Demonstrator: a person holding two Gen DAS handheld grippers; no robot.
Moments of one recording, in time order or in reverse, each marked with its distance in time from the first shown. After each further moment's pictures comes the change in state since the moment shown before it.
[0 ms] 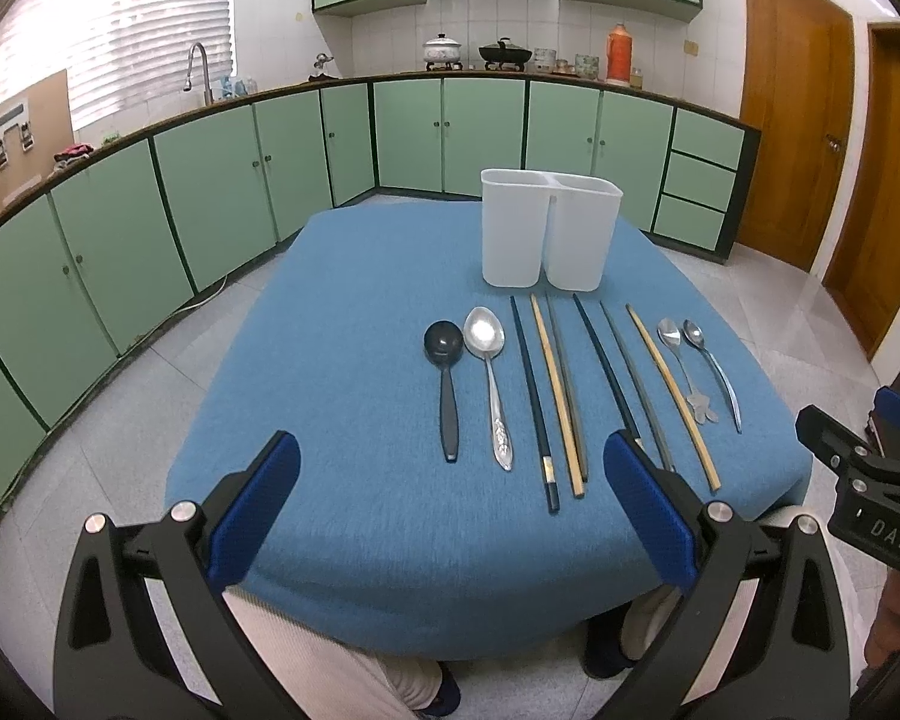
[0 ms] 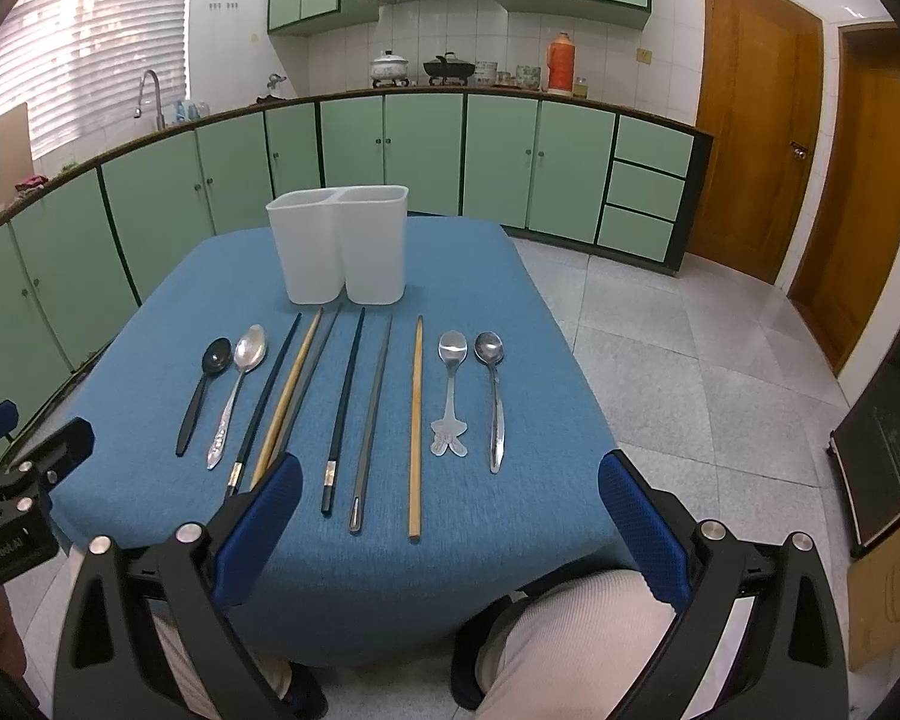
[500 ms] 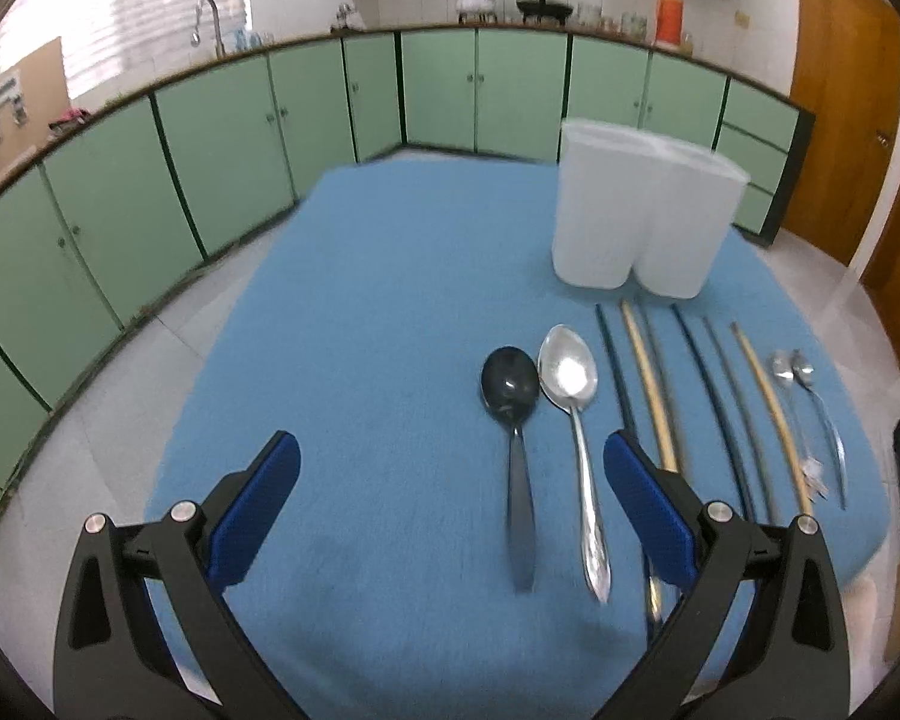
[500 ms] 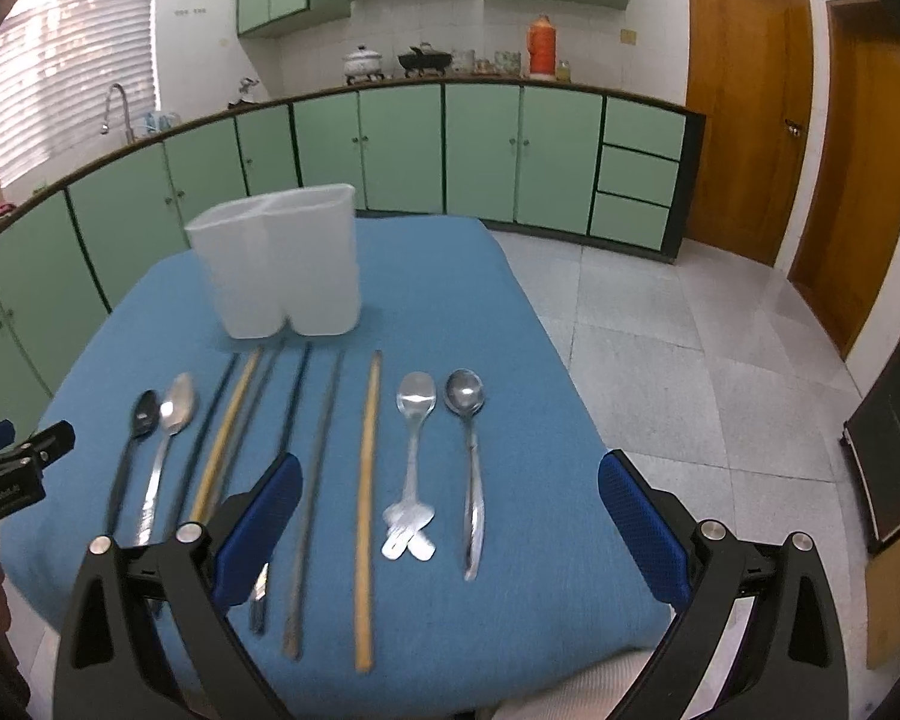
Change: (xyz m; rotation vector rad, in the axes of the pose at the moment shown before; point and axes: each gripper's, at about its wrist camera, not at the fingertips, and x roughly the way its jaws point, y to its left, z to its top) left arm 0.130 0.028 0.047 -0.033 0.138 0.059; right arm 0.093 -0.030 0.036 0.059 0.019 -0.014
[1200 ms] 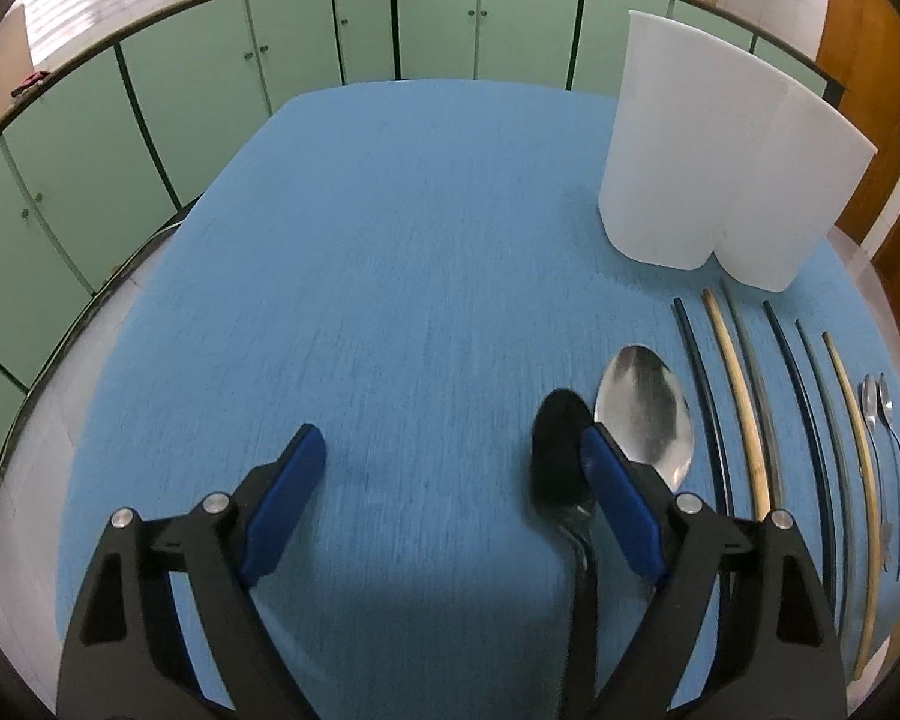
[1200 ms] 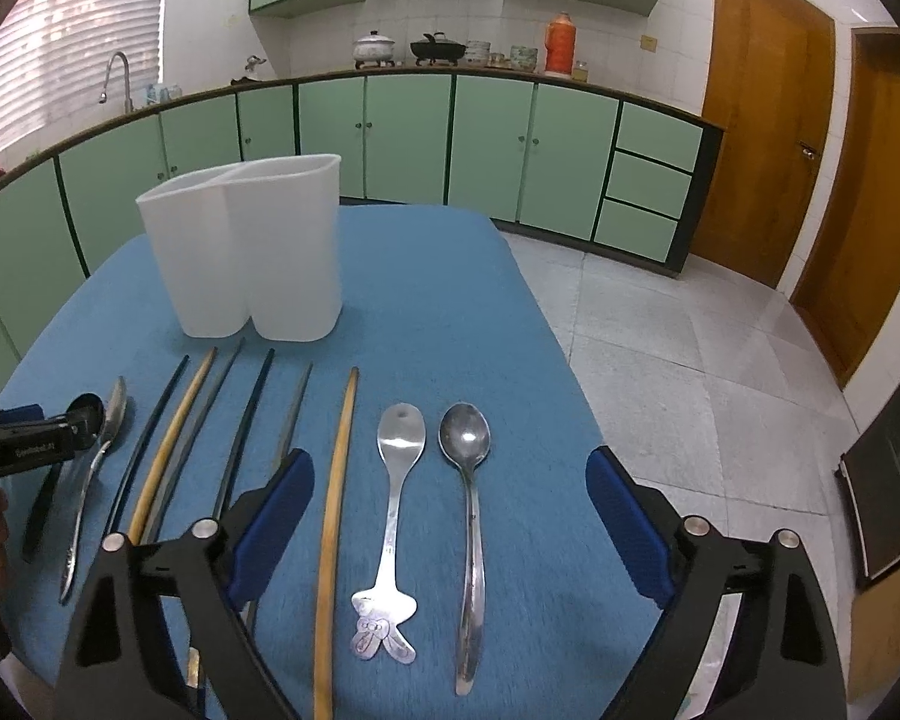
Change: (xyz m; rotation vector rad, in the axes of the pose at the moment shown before) left arm 0.098 0.004 0.030 -0.005 0.132 -0.011; right arm 0.056 0.011 0.013 -0.072 0.003 -0.026
